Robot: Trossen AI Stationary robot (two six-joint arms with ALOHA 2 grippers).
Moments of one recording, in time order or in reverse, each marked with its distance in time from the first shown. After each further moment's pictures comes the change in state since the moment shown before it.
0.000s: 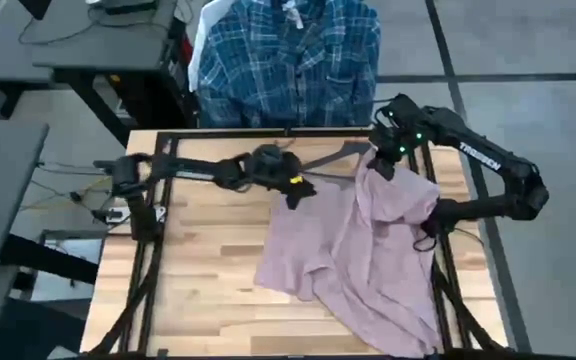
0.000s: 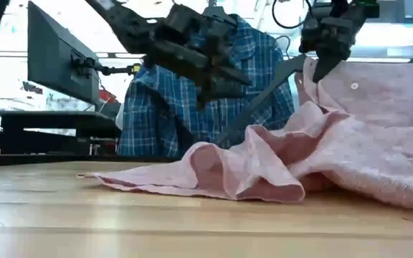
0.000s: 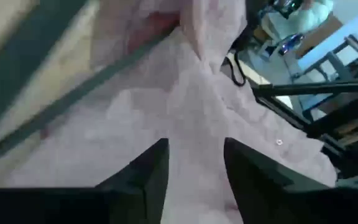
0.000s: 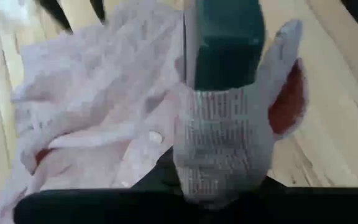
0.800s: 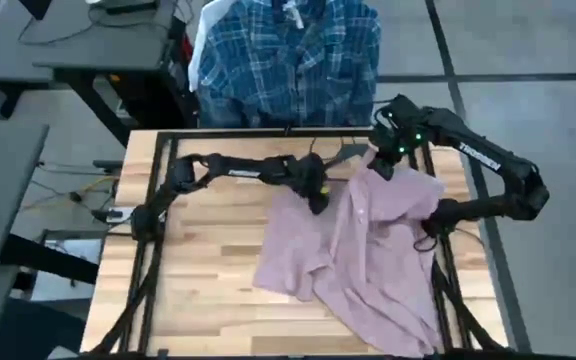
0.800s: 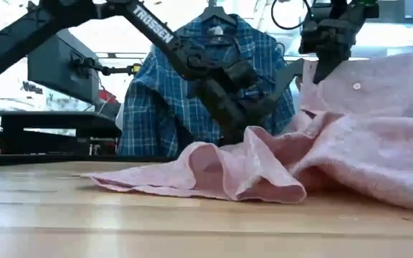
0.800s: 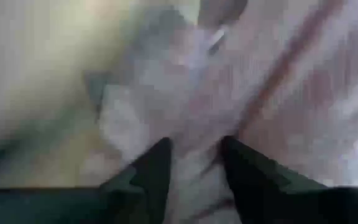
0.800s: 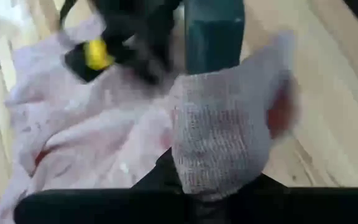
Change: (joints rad) left arm -0.048 0.342 0.424 -0.729 -0.034 0.246; right arm 0.000 0.001 -0.002 -0.019 0.021 -0.001
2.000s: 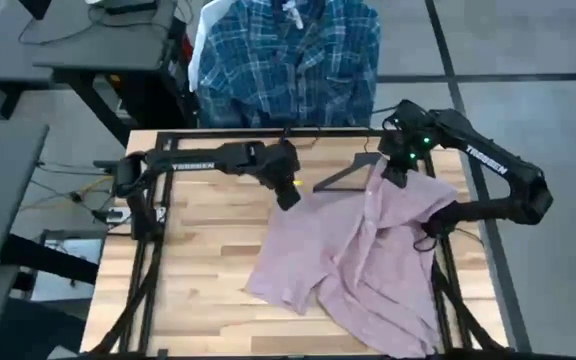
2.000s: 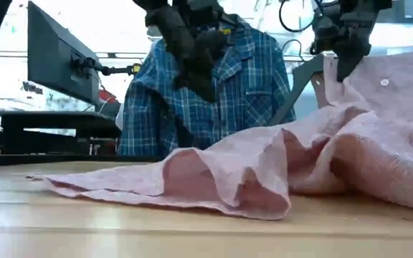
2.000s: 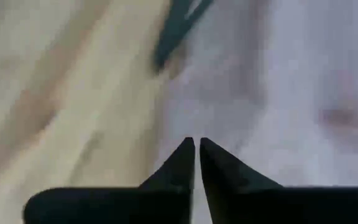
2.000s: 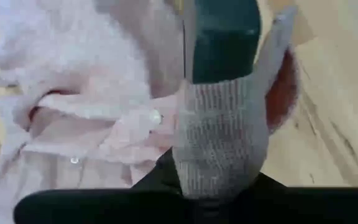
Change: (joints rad) left arm 0.093 -0.452 -0.177 -0.106 -0.006 -0.060; right arm -0.008 -0.053 0.005 -0.179 0.040 -0.047
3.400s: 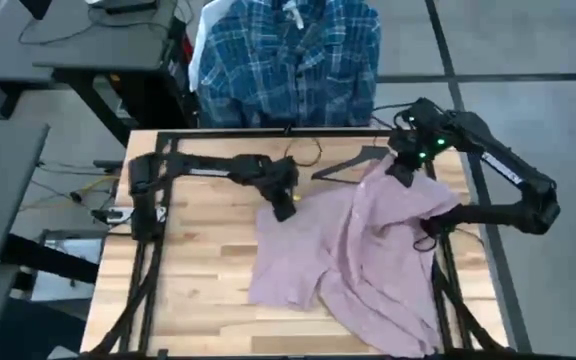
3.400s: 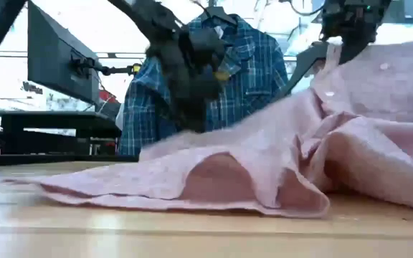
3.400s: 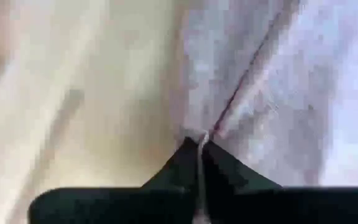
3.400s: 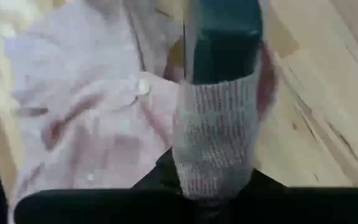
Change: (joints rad) left arm -0.062 0.006 -0.183 -0.097 -0.237 0.023; right arm -0.012 -0.130 0.039 -0.069 -0.048 0.085
